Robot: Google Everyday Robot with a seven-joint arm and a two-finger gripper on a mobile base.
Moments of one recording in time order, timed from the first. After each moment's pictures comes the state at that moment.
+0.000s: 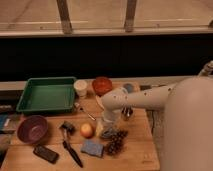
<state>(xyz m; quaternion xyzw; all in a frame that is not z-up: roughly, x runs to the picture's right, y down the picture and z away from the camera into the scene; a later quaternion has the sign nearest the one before) 0.000 0.244 0.807 -0.40 0.16 0.51 0.74</state>
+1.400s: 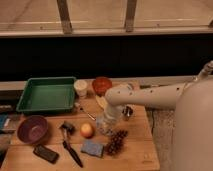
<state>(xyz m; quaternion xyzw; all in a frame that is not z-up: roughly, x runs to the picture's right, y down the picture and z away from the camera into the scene) 0.014 0.208 0.778 -0.40 0.15 0.54 0.73</state>
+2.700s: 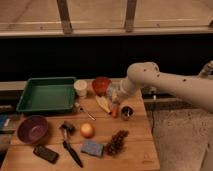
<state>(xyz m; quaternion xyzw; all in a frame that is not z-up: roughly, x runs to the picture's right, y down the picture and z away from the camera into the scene) 0.058 0.059 0.772 -0.31 0.03 0.68 0.66</state>
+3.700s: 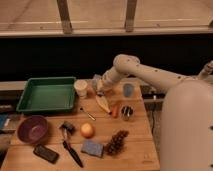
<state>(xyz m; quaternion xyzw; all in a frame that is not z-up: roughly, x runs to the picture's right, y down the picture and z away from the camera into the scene) -0.029 -0.009 0.860 -0.36 -0.05 0.64 0.68</state>
